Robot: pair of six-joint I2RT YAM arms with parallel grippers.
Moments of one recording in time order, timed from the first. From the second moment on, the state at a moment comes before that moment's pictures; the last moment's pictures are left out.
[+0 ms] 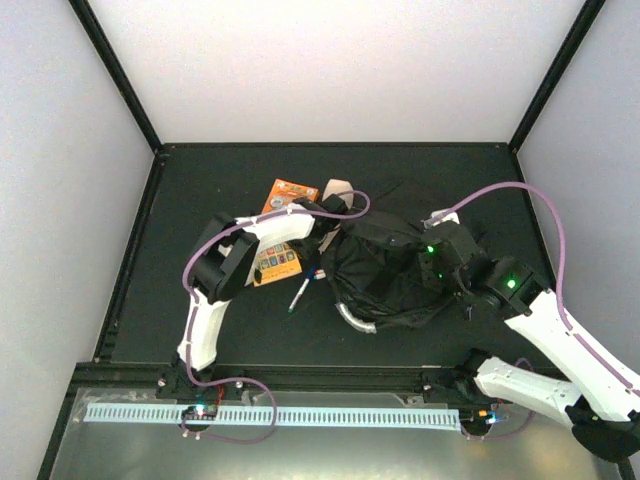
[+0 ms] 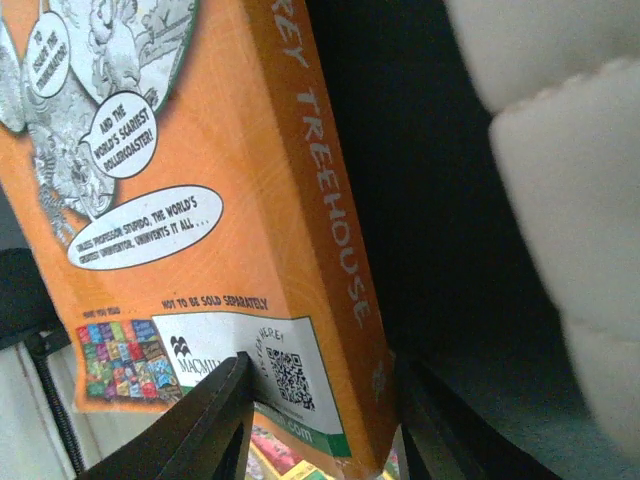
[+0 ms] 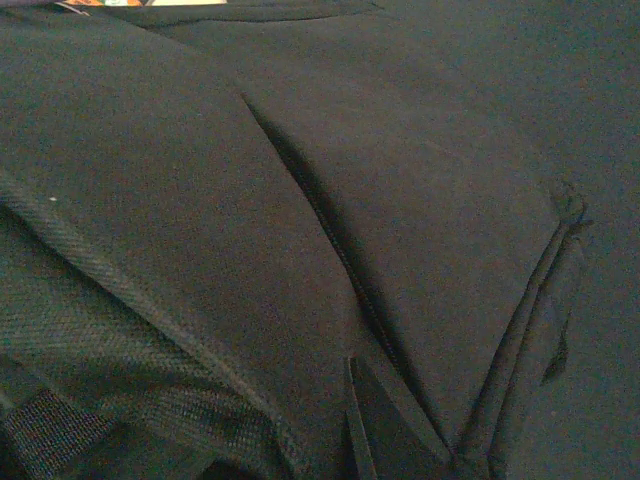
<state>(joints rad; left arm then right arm) -0.69 2.13 1.56 -0.91 -0.55 -0.04 0.77 0.91 1.12 -1.10 0.44 0.38</state>
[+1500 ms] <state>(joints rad) -0.72 1.02 1.24 -0.93 -0.27 -0.25 0.72 1.12 1.26 -0.99 0.40 0.32</state>
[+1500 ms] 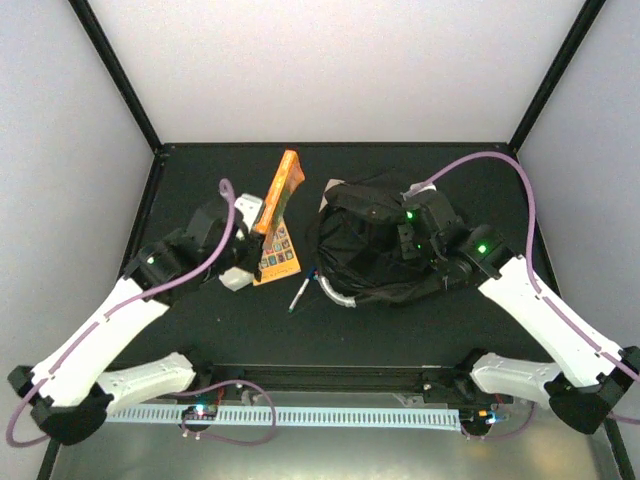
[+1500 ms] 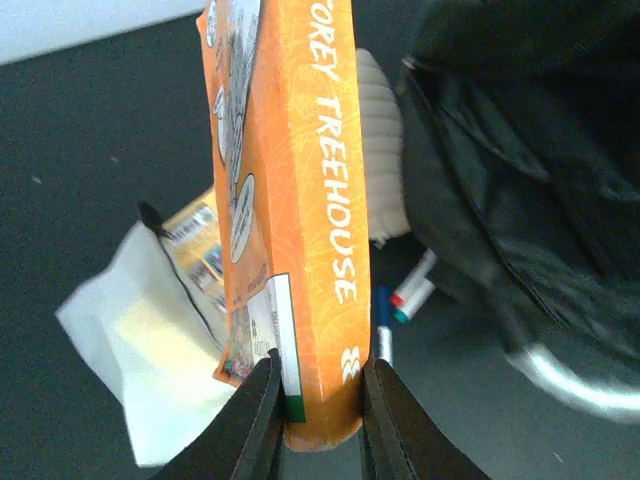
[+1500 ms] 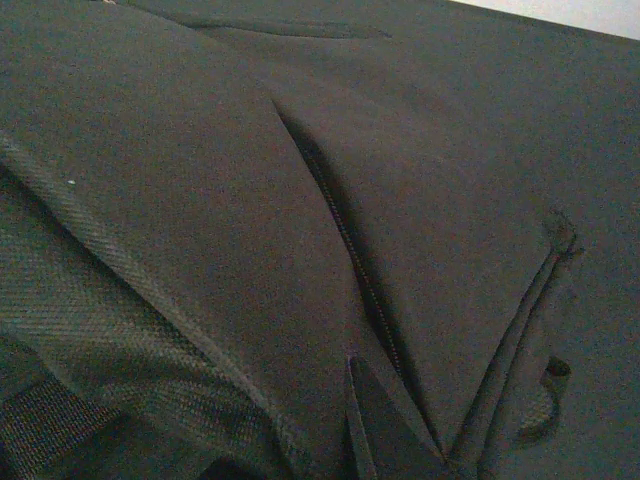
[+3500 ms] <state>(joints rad) -0.51 0.88 0.65 -0.18 1.02 -1.13 0.69 1.08 1.30 -0.93 0.25 0.22</state>
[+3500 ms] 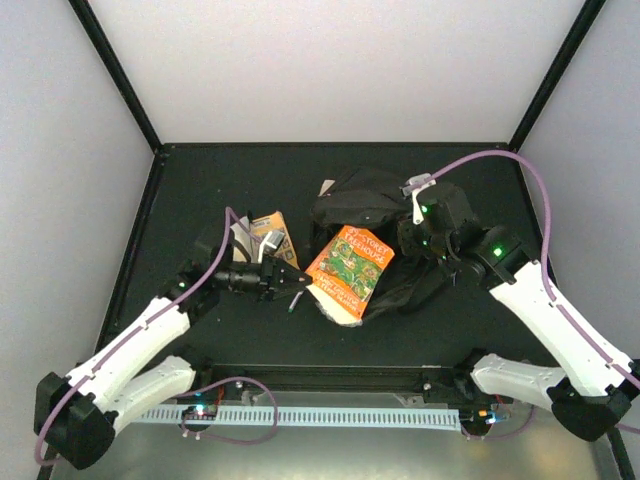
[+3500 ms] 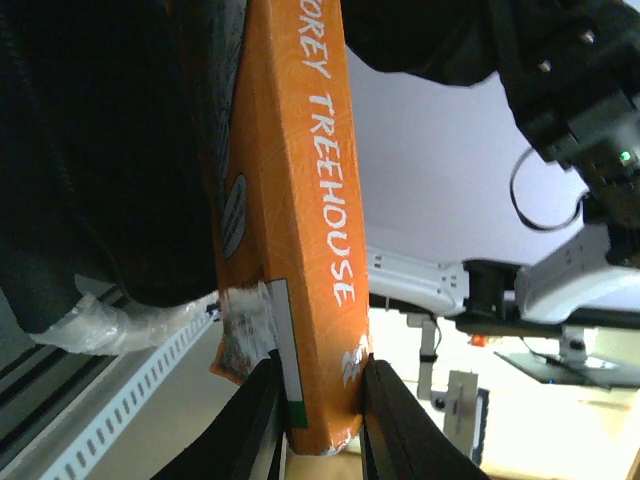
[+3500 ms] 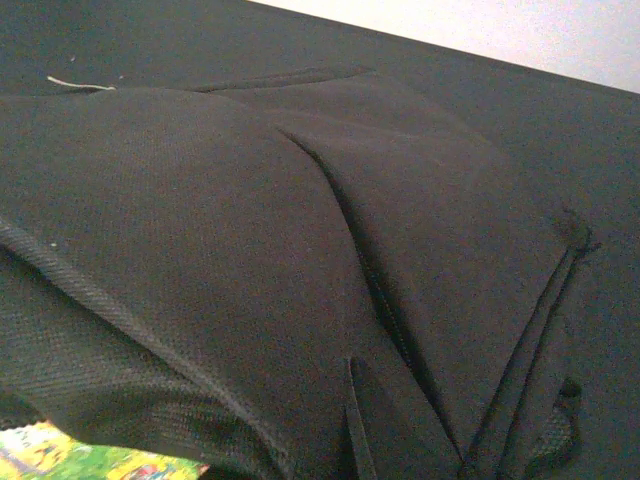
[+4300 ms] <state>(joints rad) -0.69 1.04 0.45 0.52 0.50 -1.63 0.69 1.07 1.23 -0.79 0.13 0.27</state>
